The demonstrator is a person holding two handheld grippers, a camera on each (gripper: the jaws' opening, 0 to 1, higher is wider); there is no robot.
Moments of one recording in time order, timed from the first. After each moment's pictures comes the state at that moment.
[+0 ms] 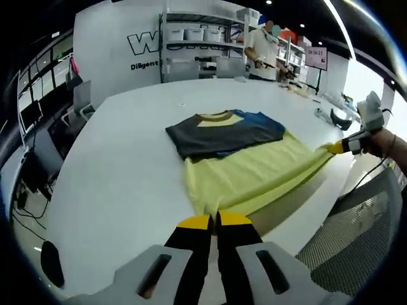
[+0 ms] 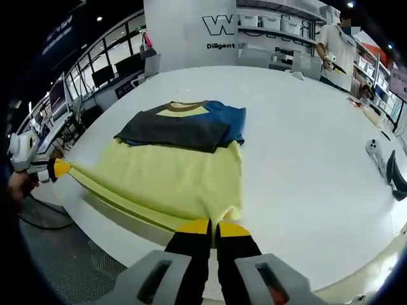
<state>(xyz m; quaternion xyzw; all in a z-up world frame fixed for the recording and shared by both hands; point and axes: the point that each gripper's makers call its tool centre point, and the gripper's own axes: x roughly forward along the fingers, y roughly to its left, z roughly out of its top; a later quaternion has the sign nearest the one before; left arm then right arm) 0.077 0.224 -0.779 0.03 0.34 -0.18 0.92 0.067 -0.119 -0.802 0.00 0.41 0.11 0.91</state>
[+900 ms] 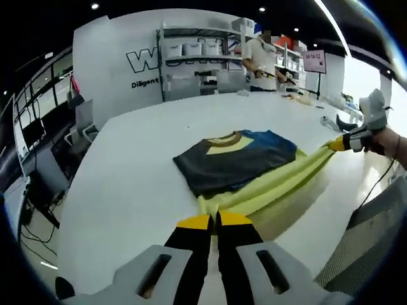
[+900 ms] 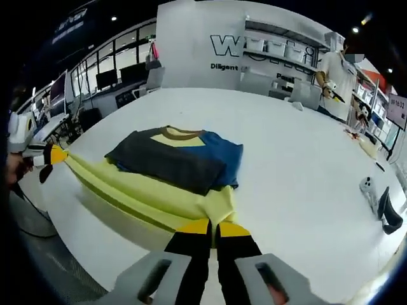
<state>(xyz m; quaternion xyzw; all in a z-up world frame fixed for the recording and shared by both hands) 0.137 0.224 -0.755 0.08 0.28 -0.18 0.94 0.130 -0.115 -0.775 -0.06 0.34 0.10 0.93</state>
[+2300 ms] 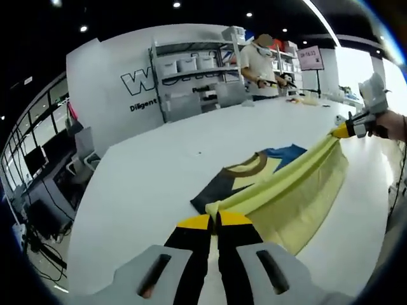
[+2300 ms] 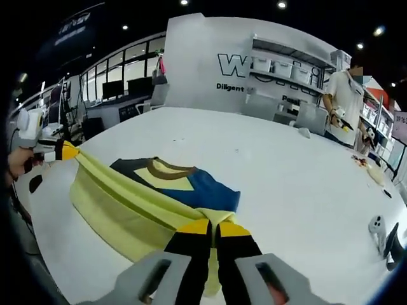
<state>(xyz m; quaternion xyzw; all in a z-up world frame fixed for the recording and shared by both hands) 0.251 0.219 -0.747 0.13 0.21 -0.19 0.95 0.233 -0.118 -0.760 -0.07 0.27 0.12 0.95</state>
